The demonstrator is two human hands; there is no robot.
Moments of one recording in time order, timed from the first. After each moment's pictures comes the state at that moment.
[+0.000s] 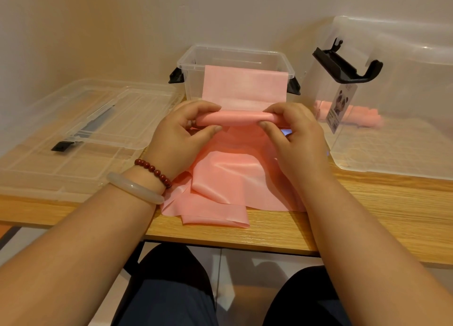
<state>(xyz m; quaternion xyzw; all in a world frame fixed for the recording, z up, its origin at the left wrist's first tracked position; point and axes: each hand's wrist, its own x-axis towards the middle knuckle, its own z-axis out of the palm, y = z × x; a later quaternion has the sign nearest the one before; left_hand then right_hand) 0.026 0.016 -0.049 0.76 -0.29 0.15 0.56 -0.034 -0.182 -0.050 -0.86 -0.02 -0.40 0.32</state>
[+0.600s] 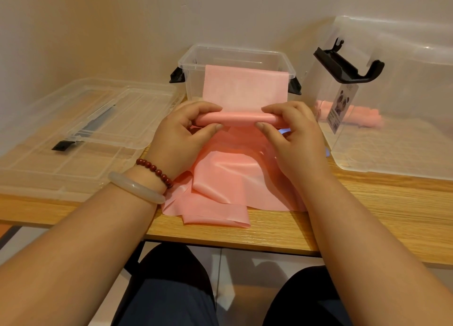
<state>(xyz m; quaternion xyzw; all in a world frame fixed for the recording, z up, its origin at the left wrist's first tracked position) 0.029 0.016 -0.051 0.76 -0.30 0.16 0.55 -0.035 -0.178 -0.049 -0.86 -0.02 -0.37 0.35</state>
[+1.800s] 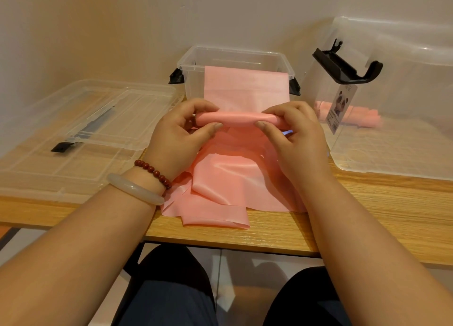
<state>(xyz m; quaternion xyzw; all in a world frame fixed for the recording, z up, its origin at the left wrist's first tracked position) 0.024 0.016 -0.047 0.74 -0.28 0.12 0.61 -0.034 -0.181 -0.050 -0.85 -0.03 -0.40 0.35</state>
